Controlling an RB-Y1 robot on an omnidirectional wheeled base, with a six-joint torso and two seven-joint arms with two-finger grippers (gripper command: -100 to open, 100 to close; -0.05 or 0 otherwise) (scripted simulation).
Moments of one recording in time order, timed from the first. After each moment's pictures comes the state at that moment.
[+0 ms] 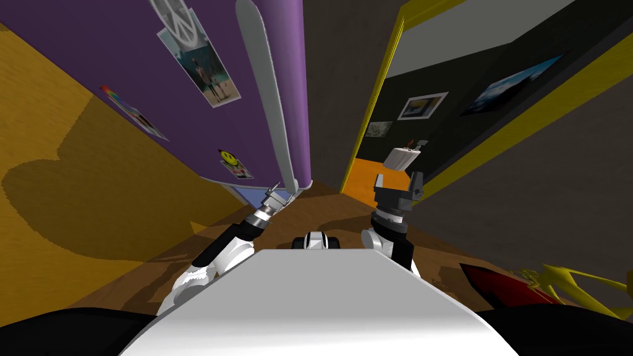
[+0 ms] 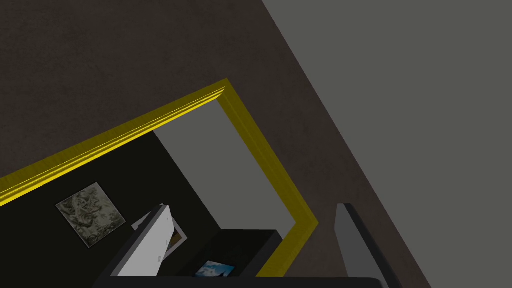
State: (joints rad) left arm 0.54 0.60 -0.14 -2.47 0.59 0.00 0.43; right arm 0.51 0.04 -0.02 -2.38 -0.11 -0.62 -0.12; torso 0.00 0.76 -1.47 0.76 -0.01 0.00
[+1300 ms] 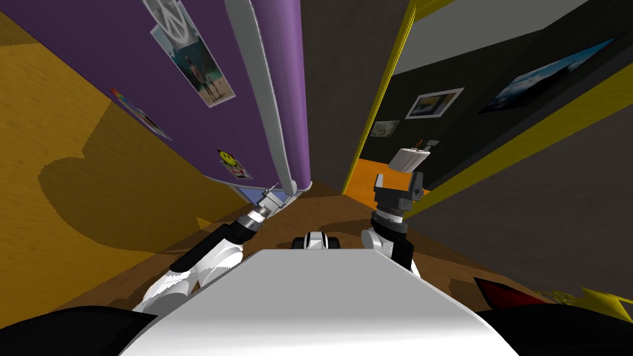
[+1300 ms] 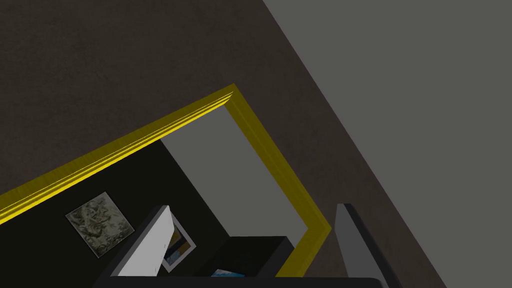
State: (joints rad) left arm 0.59 0.70 -0.06 -2.53 0.66 0.05 0.48; right arm 0.51 0.04 -0.02 -2.38 -0.11 -0.62 -0.12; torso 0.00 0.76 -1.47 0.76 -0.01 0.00
